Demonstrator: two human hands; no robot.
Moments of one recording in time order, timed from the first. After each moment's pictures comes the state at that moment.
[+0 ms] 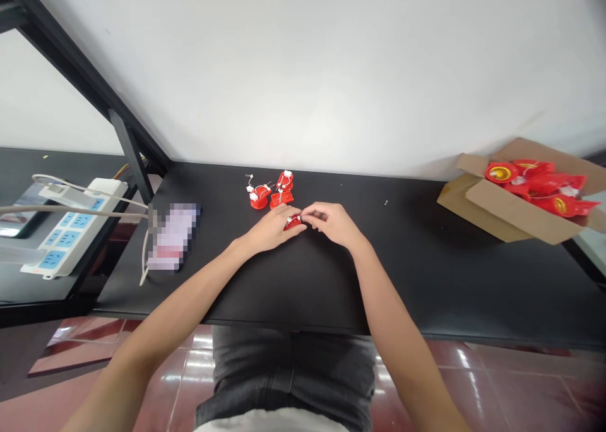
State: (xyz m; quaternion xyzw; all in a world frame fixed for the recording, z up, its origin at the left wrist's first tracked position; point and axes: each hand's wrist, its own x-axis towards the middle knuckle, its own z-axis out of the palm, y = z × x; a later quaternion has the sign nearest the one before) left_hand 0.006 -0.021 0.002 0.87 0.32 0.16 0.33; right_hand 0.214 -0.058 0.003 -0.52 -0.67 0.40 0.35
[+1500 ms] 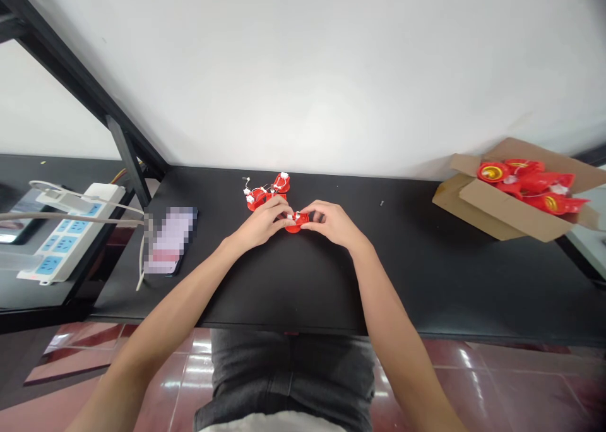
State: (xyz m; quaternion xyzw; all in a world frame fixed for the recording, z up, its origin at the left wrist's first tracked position) left_hand -0.006 -0.009 0.005 0.86 0.30 0.25 0.34; right_hand 0.223 -0.056 0.002 -0.53 -0.71 0.33 0.33
